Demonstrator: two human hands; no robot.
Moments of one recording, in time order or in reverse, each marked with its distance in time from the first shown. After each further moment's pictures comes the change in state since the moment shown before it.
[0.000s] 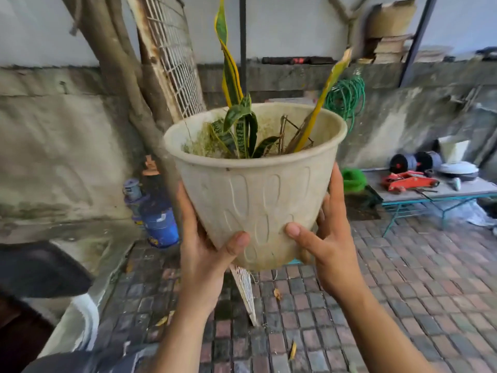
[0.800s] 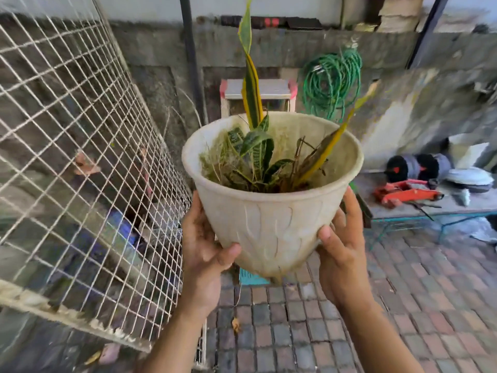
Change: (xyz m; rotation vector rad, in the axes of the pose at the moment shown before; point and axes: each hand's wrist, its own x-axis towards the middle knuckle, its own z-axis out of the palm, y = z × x) left_hand 0.220 -0.303 0.213 -0.132 0.099 -0.193; right_hand 0.274 0.202 -0.278 0.183 0.174 0.104
